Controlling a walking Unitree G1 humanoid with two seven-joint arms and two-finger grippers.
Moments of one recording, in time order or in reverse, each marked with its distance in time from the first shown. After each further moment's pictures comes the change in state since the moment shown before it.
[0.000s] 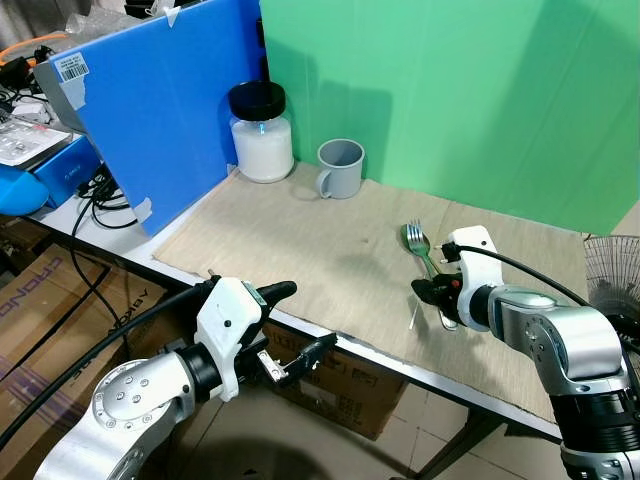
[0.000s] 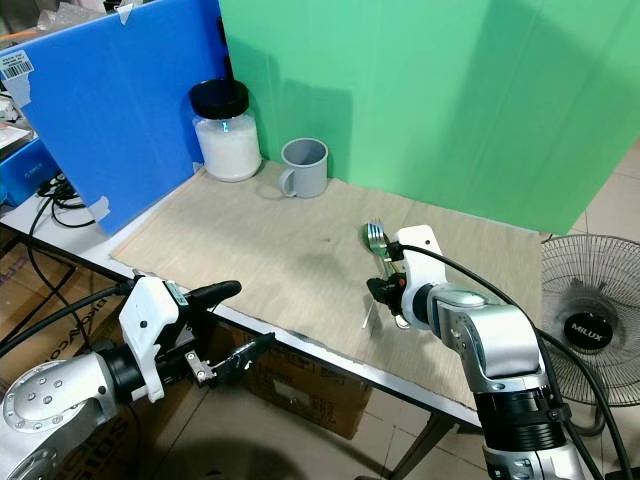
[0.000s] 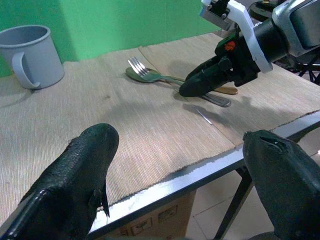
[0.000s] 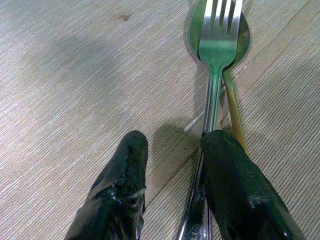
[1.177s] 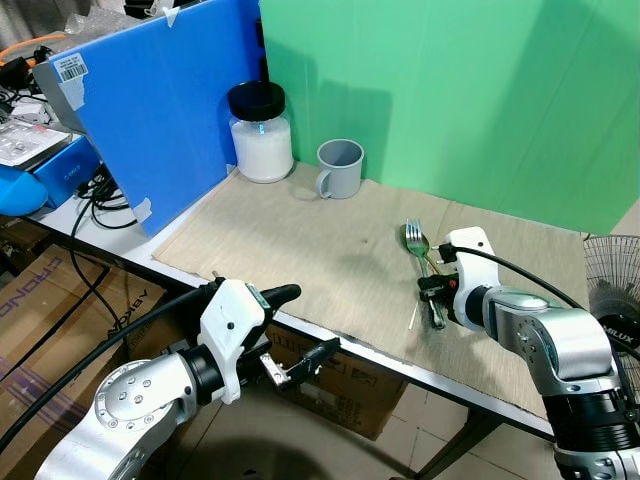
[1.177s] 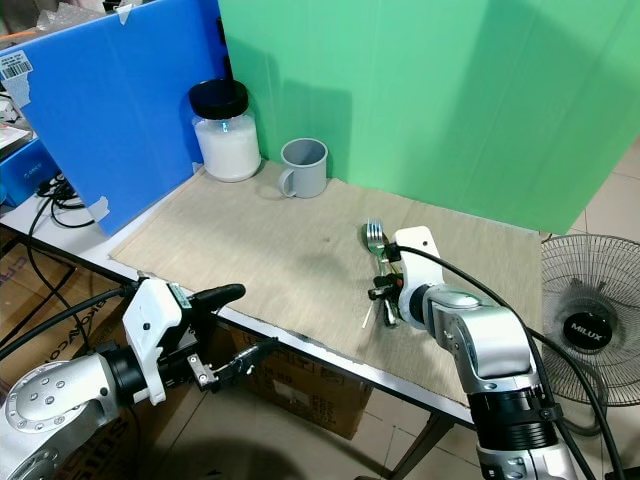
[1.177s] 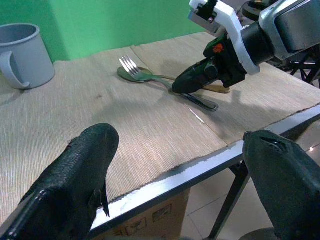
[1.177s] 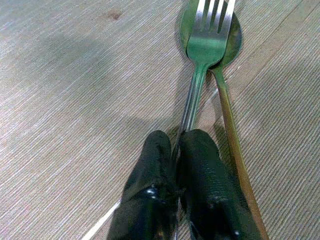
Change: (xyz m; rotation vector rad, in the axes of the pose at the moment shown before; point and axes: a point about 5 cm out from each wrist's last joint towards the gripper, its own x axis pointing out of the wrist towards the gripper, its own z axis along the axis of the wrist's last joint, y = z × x) left arm 0.001 -0.002 0.000 -0.004 0.004 -0.027; right arm 0.006 0.002 -0.002 -0.013 -0.006 -0.030
